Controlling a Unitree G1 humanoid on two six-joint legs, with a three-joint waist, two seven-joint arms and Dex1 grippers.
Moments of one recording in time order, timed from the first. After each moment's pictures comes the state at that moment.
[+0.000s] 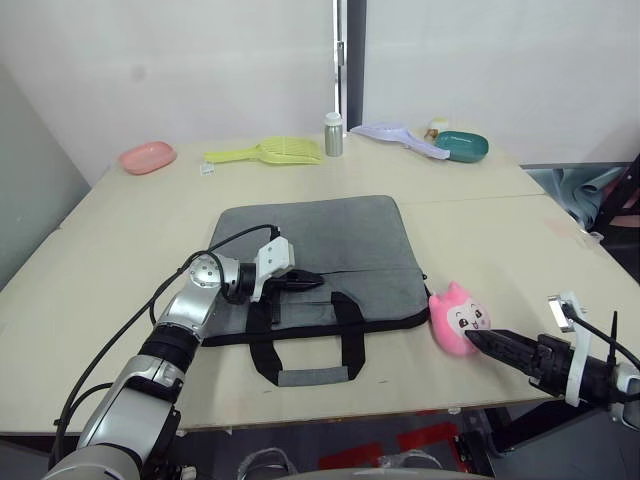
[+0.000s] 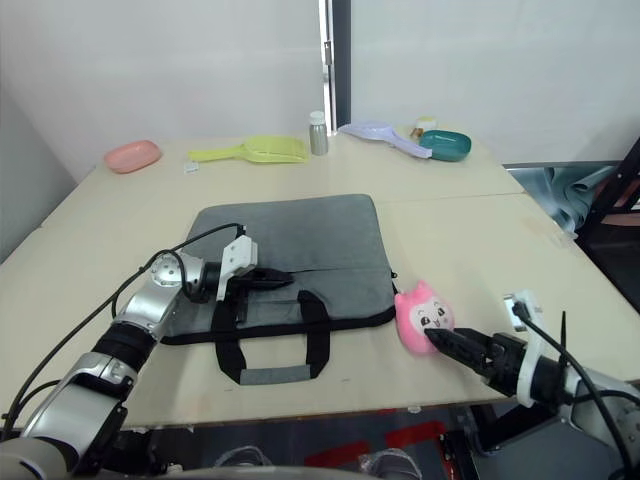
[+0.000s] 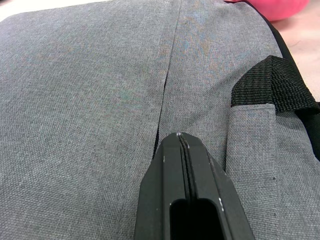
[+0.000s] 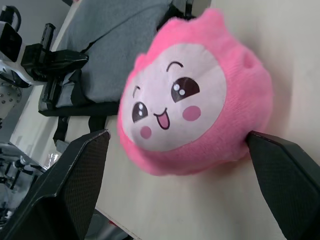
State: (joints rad) left arm -0.55 0.45 -0.21 0.54 -0.15 -0.16 -1.25; right arm 0.24 -0.63 -0.53 -0.36 1.05 1.12 0.65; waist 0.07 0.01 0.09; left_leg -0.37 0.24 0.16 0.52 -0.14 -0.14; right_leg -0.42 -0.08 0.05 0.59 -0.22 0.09
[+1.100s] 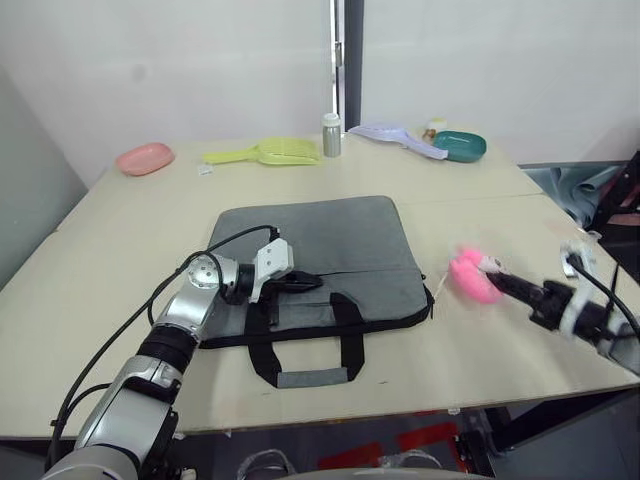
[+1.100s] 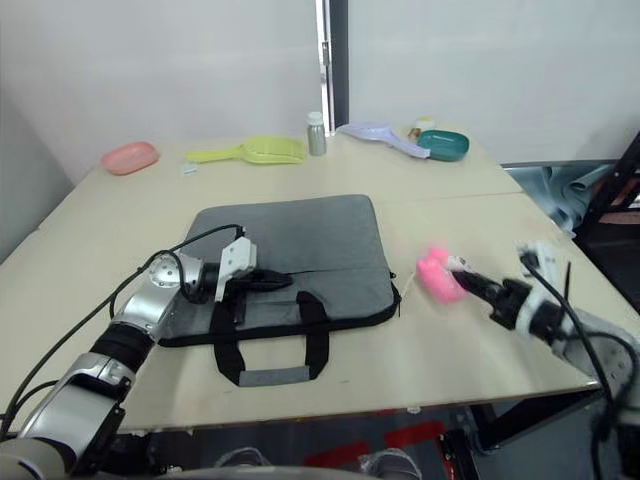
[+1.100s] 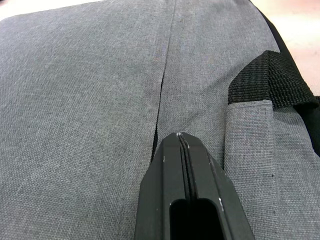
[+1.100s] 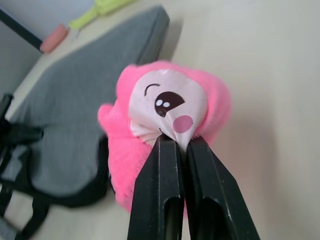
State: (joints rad) left arm -0.54 0.47 -0.22 0.53 -0.15 -0.20 -1.26; right arm -0.12 -0.68 -0.46 -0.13 0.93 0.96 0.58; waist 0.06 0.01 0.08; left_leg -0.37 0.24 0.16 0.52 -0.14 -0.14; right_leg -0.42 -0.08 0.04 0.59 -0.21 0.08
